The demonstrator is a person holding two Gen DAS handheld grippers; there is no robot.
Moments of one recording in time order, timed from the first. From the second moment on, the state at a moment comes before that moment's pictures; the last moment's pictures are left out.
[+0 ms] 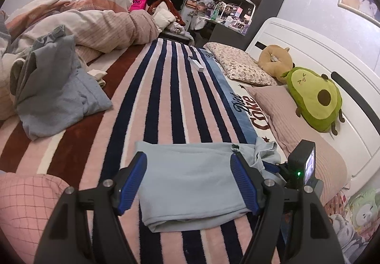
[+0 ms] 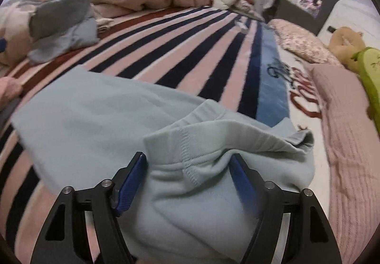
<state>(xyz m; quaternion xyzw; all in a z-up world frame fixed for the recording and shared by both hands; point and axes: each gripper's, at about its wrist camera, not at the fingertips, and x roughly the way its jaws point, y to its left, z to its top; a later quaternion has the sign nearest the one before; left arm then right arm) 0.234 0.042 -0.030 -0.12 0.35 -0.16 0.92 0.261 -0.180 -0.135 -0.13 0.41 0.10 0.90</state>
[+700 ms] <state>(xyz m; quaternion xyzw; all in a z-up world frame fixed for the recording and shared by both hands) 0.232 0.082 -0.027 -0.16 0.34 -0.14 0.91 0.251 -0.071 -0.053 -0.07 0.32 0.32 0.89</state>
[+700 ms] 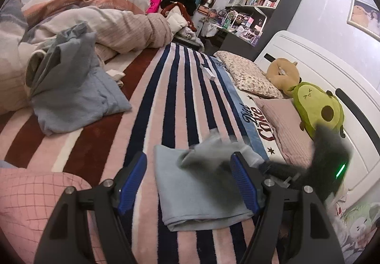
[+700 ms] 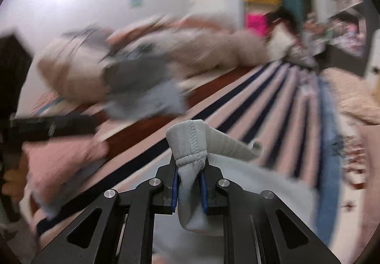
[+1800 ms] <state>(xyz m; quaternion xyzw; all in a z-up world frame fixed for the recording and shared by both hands) 0.271 0.042 -0.107 -0.08 0.42 -0.06 0.90 0.282 -0.220 -0.115 0.06 0.39 0.25 0.88</state>
